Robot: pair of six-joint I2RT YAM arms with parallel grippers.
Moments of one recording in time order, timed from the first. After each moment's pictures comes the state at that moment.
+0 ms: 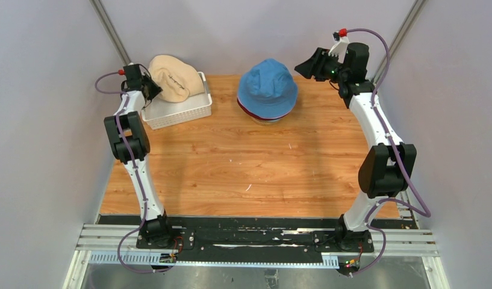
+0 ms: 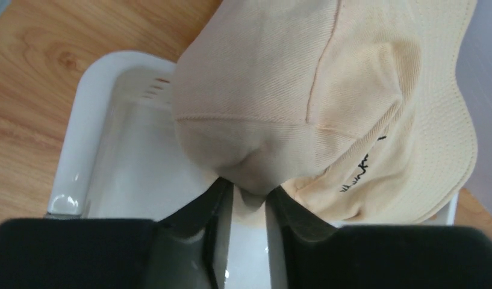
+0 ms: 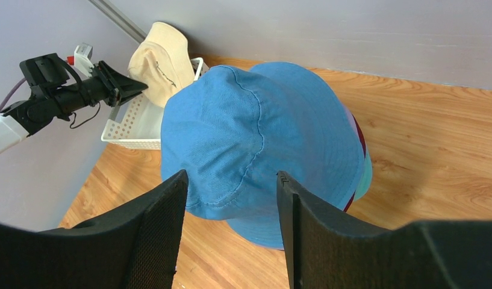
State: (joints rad) left arm 0.27 2.33 1.92 -0.20 0.15 -0.56; right arm 0.07 1.75 1.63 -0.09 -0.62 0.38
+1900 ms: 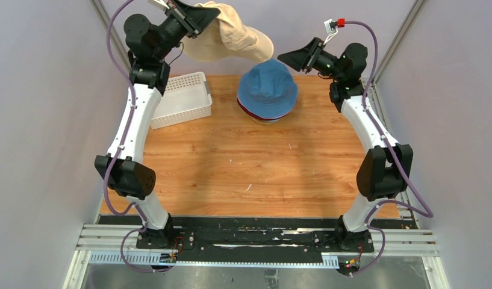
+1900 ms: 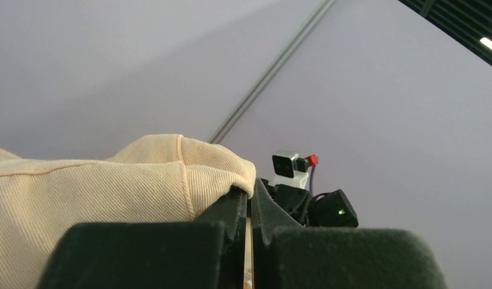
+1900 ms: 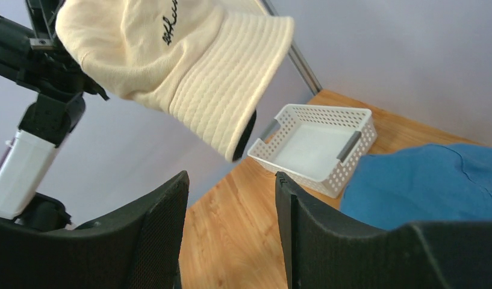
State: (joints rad) left arm -0.14 1.72 1.98 0.18 0.57 -0.95; right arm 0.15 1.73 1.58 0.42 -0.88 0.81
